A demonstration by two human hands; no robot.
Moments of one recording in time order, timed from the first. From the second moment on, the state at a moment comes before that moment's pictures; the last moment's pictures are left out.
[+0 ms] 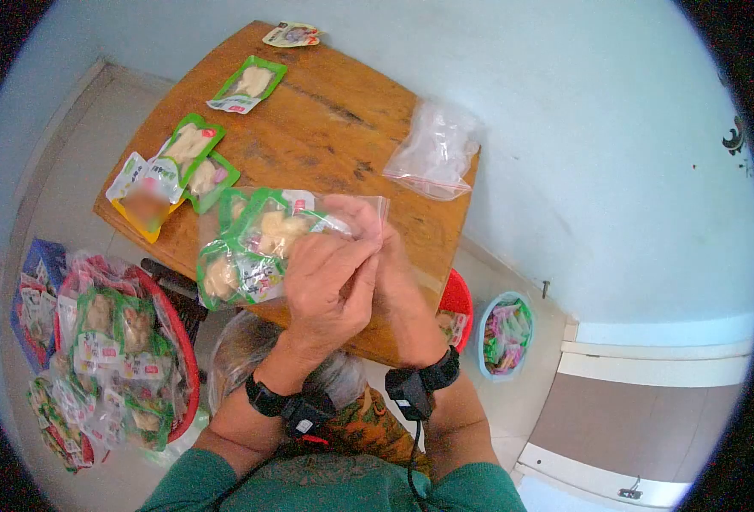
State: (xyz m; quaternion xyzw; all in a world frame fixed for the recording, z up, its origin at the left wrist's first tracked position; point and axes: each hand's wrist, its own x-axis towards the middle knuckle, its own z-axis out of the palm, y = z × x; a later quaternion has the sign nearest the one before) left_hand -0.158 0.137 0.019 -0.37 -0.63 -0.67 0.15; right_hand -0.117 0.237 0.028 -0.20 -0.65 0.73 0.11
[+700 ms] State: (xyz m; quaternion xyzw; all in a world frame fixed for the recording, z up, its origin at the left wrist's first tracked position) left_hand -0.156 0.134 0.019 -0.40 -0.59 -0.69 0.11; right_hand -0.117 0.205 0.012 -0.17 -0.58 0.79 0.10
